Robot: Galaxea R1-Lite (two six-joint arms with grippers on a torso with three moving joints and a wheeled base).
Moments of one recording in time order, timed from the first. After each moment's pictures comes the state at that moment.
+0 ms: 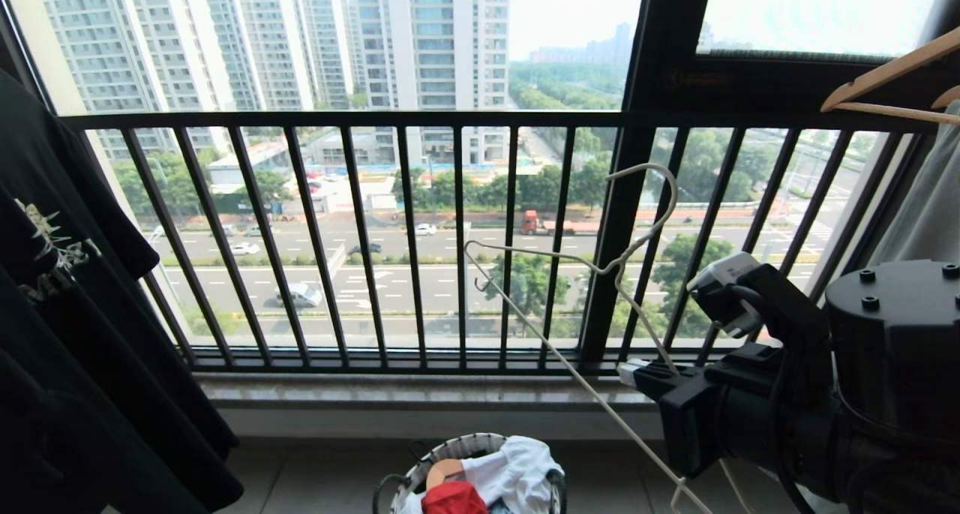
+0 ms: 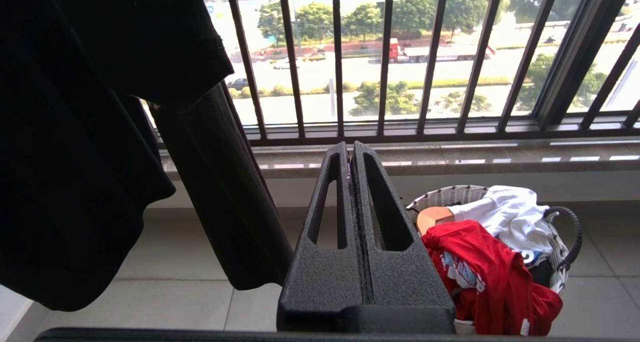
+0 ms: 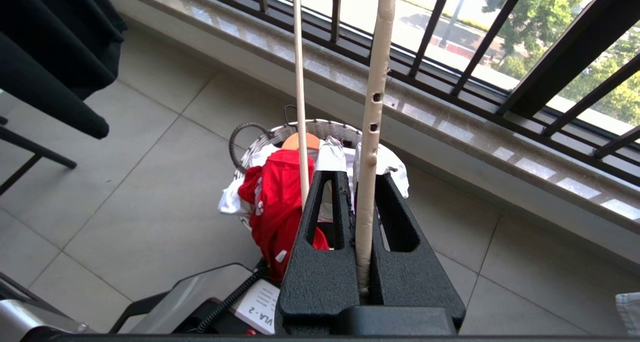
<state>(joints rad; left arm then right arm) 0.00 0.00 0.00 0.02 0.00 0.04 0.80 1.40 -0.71 -0.26 -0.27 0.16</state>
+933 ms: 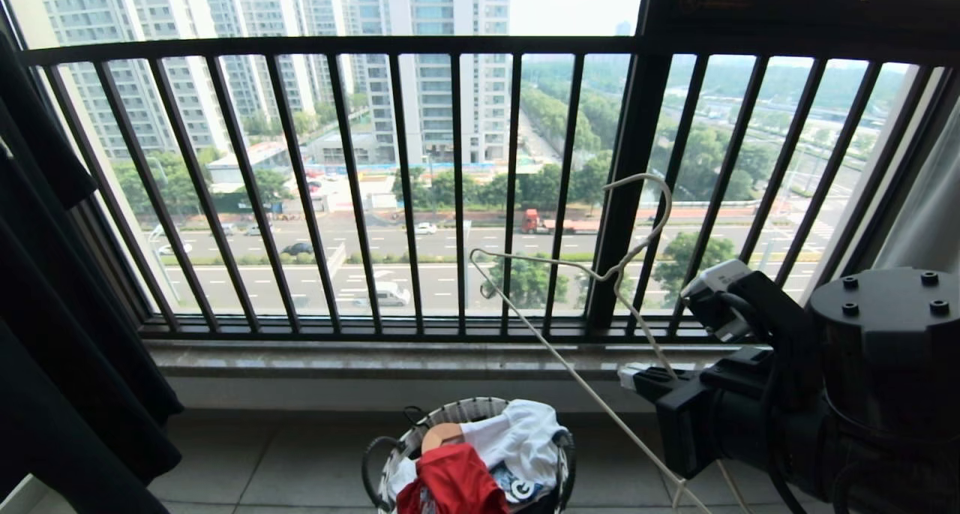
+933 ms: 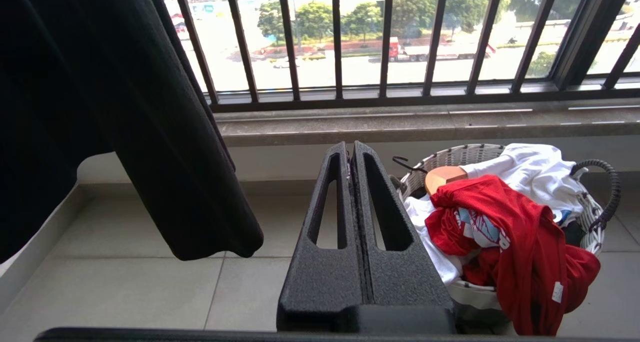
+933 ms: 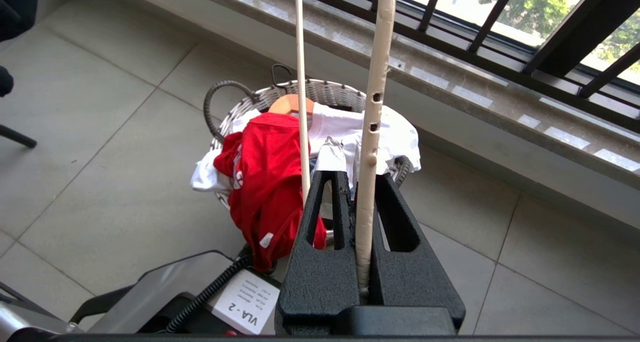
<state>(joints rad) 0.00 0.00 0.00 0.02 0.00 0.04 0.78 1.42 -0.70 -0.27 -0.27 0.15</state>
